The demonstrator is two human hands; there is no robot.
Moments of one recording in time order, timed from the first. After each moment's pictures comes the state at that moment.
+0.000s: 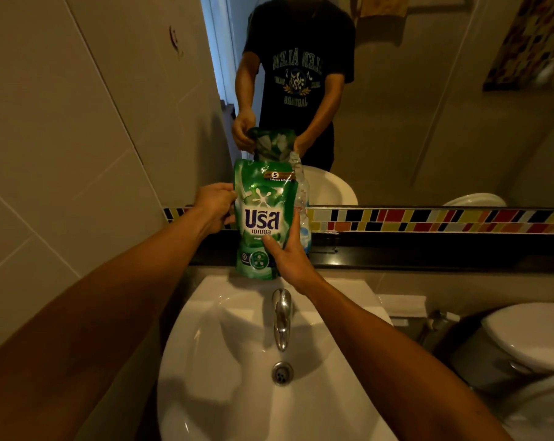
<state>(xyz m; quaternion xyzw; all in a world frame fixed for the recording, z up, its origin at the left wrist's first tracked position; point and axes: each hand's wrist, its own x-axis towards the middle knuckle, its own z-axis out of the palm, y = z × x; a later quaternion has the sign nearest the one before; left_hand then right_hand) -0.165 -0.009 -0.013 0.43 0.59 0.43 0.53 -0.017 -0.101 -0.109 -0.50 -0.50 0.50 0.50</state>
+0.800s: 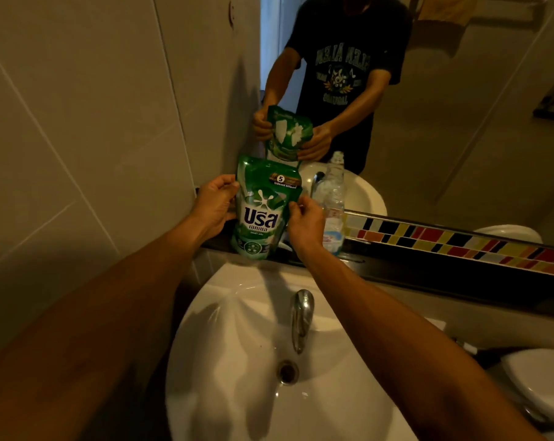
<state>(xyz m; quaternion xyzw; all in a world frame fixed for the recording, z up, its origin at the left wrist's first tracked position) -0.247 -0.013 -0.047 0.41 0.49 0.54 0.54 -0.072 -0.038 -0.078 -0.60 -0.48 0.35 0.55</state>
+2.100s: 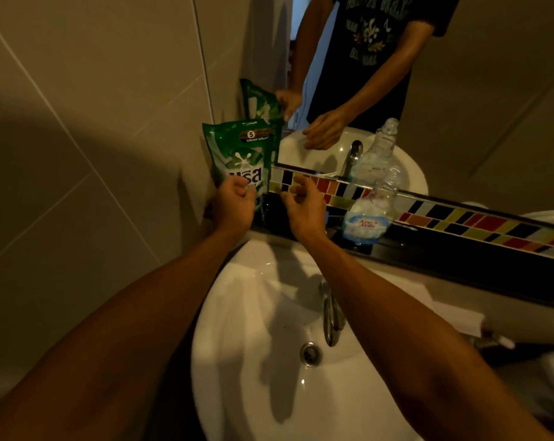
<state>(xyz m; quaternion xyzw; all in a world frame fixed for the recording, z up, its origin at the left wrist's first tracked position) -0.278 0.005 -0.136 0.45 0.68 0.52 0.25 -0.134 0.009 -0.145 -0.59 -0.56 0.35 0.47</state>
